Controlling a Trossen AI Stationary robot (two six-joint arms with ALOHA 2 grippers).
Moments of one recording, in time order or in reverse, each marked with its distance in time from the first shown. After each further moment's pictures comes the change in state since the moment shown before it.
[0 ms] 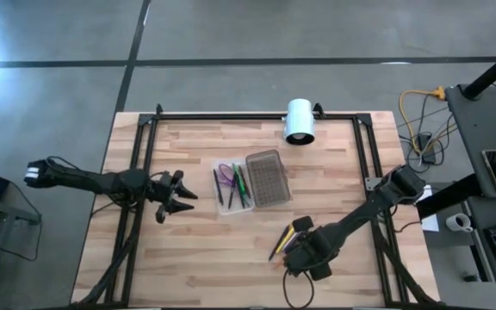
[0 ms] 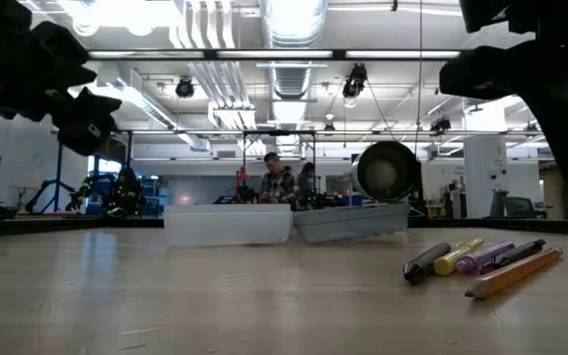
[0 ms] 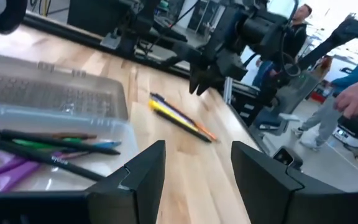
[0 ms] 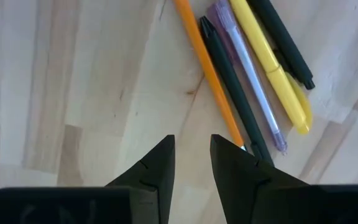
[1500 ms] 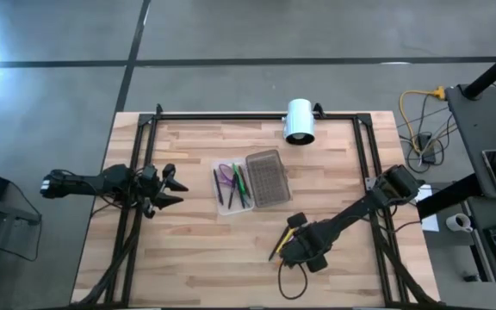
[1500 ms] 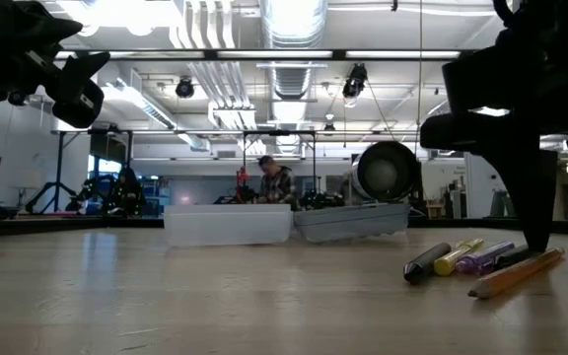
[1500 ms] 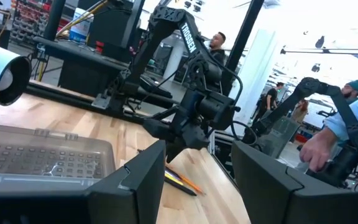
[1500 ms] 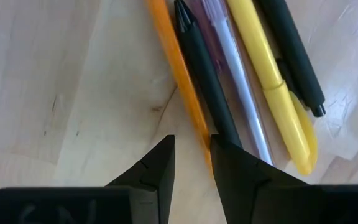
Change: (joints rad) left arm 0.031 -0.388 -0.005 -0.127 0.007 -0.001; right arm -0.057 0.030 -0.149 0.180 0.034 -0.146
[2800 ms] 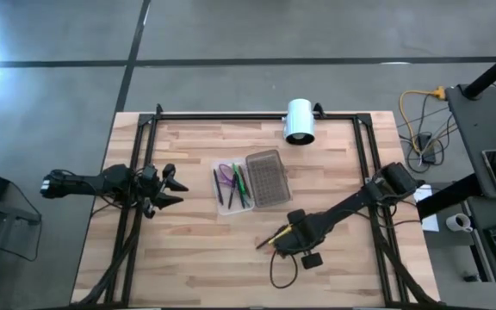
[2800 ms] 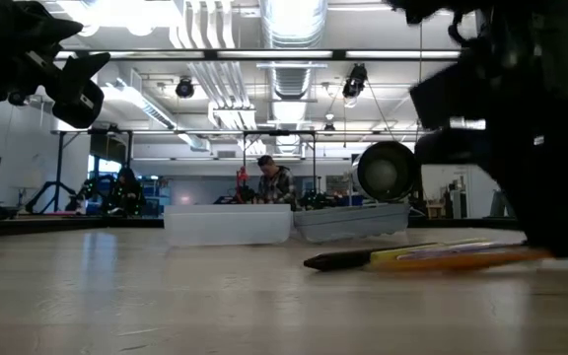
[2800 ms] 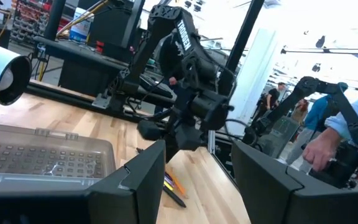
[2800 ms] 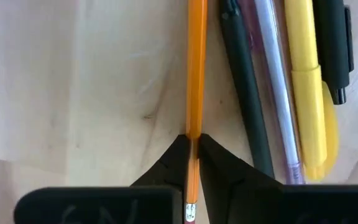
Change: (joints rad) left arm 0.000 0.000 -0.001 -0.001 -0.001 0.000; right arm -0.072 0.006 0.010 -0.002 -0.128 0.061
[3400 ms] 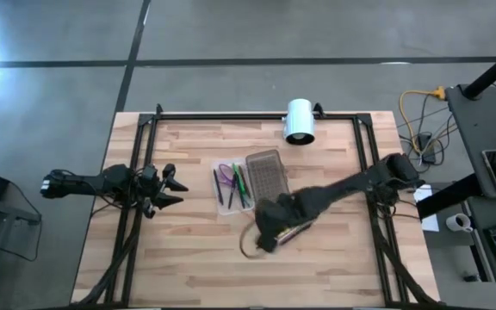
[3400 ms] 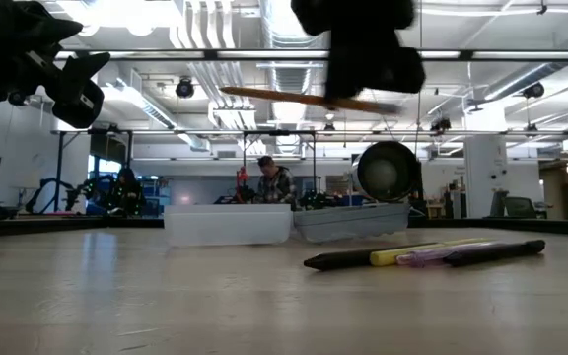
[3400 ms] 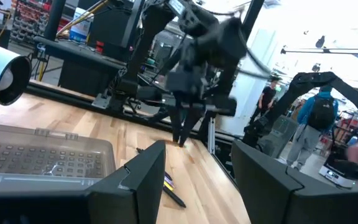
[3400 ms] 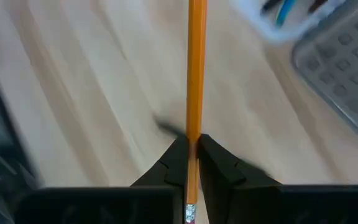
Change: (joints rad) left arm 0.000 0.000 0.000 0.001 0.000 0.000; right arm -0.159 -0.066 0.272 0.093 0.102 0.648
